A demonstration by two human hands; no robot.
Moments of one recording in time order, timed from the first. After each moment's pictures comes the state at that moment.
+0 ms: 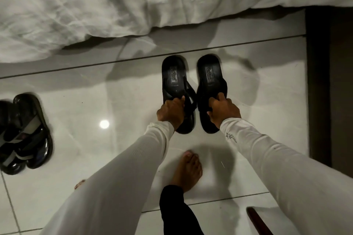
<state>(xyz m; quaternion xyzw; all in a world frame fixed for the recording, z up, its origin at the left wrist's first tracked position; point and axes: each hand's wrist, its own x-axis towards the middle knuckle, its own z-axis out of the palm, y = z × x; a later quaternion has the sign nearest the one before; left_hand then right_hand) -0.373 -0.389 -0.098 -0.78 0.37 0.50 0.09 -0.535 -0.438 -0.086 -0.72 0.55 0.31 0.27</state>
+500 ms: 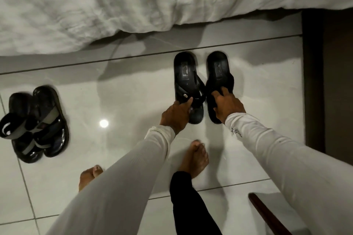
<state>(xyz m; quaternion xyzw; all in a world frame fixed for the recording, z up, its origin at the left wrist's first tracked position) -0.346 -0.337 -0.058 -0.69 0.51 0.51 0.07 -0.513 -0.420 -0.044 -0.75 0.54 0.29 0.24</state>
